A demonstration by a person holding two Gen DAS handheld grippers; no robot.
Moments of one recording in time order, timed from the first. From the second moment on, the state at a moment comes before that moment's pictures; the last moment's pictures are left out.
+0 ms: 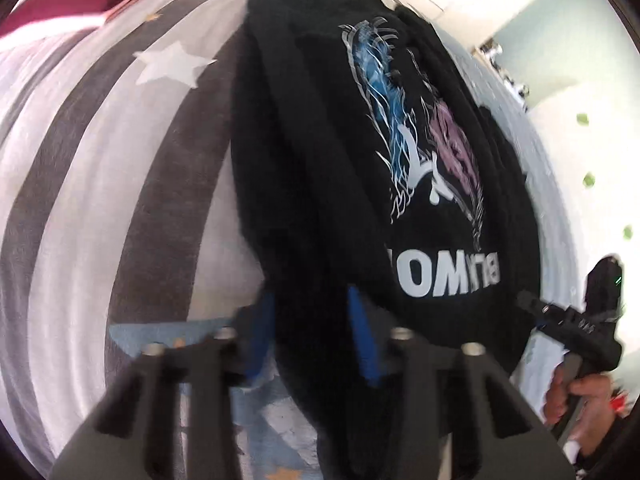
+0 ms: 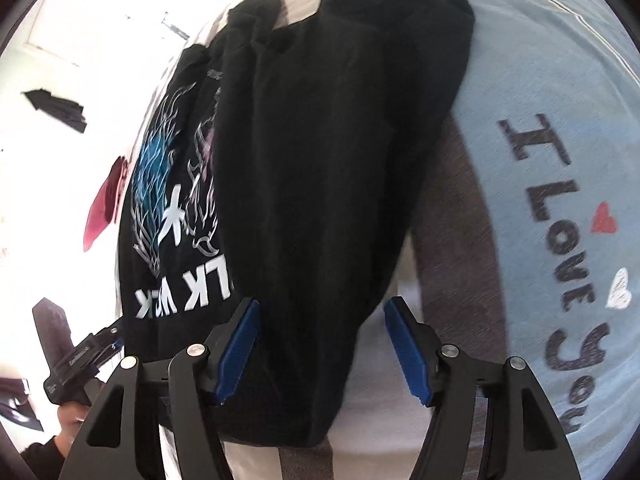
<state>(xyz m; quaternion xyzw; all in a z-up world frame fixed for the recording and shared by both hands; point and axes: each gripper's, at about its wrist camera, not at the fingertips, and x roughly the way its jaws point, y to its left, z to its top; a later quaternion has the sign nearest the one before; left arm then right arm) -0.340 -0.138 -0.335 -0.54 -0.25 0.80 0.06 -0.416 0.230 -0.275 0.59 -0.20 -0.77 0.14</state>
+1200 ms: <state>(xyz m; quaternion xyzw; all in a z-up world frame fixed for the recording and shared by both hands) -0.237 -0.204 -0.128 -0.36 -0.25 0.90 0.01 -0.307 0.278 -0.091 0.47 -0.24 -0.84 0.14</state>
